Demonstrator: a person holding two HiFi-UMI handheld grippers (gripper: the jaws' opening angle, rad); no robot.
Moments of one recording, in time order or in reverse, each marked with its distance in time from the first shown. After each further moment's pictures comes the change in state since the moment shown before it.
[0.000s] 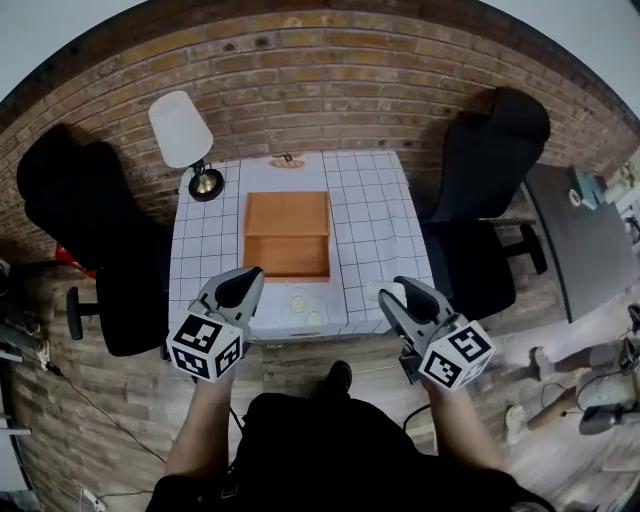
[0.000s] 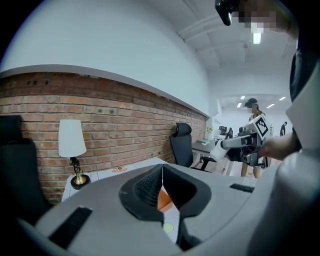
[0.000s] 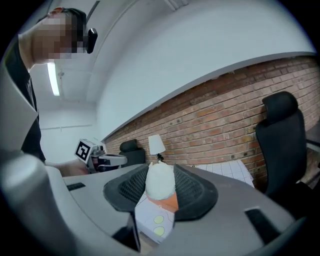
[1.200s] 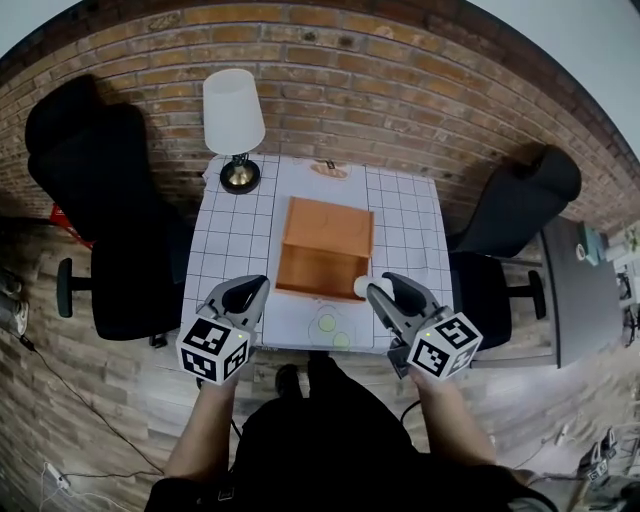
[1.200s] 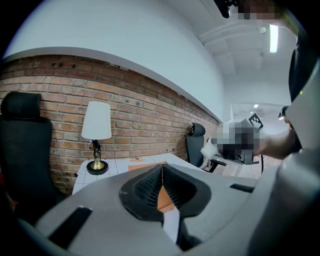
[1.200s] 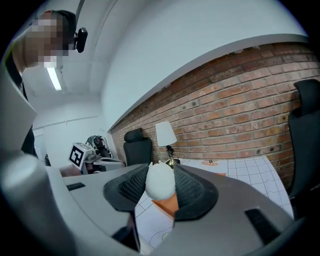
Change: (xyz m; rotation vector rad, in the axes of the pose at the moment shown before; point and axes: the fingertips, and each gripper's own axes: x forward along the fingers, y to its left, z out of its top) left arm -0.026 0.114 -0.060 -0.142 0.001 0.082; right arm 0.160 0.041 -0.018 -0.018 0.144 0.101
